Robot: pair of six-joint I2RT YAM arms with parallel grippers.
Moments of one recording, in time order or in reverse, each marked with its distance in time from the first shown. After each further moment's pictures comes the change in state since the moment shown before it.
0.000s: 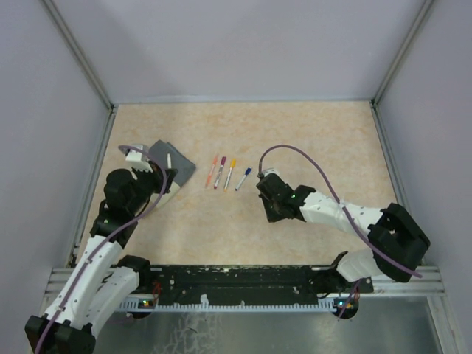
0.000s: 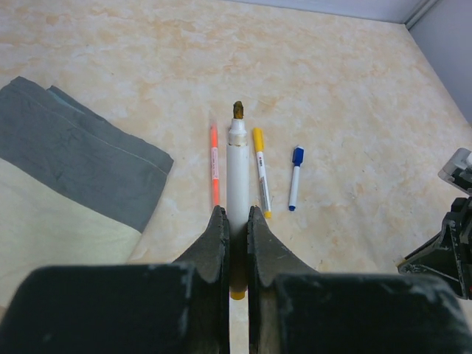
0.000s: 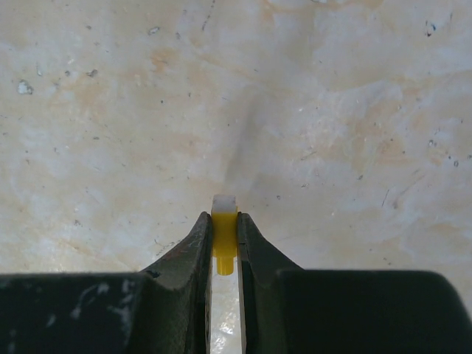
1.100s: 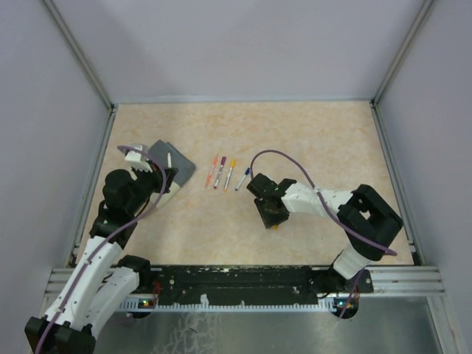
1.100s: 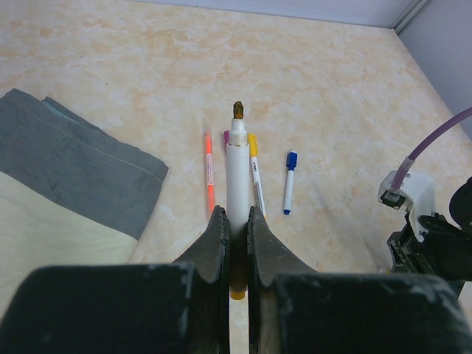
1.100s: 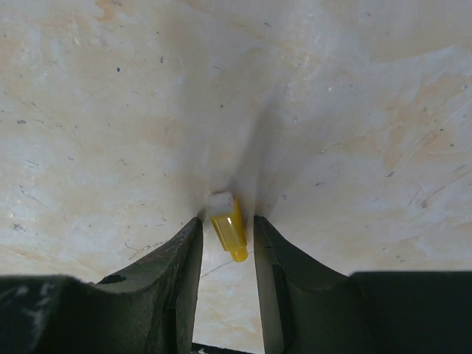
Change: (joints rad) left arm 0.000 -0.005 0.000 0.021 0.024 0.005; right arm 0.000 0.216 0.089 -0.158 -0.032 0.010
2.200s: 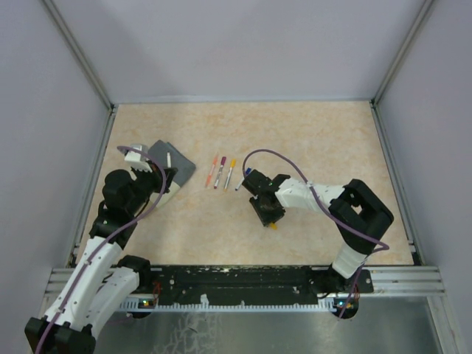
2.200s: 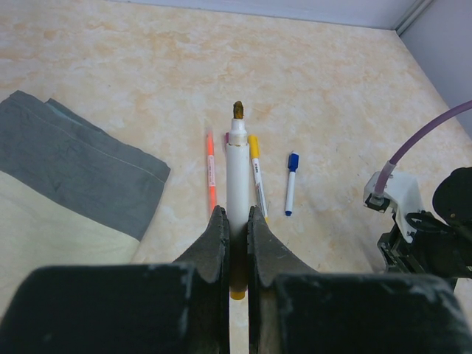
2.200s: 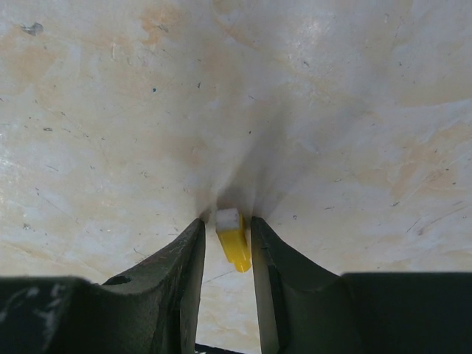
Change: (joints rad) left arm 0.000 -0.004 0.000 0.000 -0.005 0.003; right arm -0.002 0.086 0.092 -0.040 -0.037 -0.104
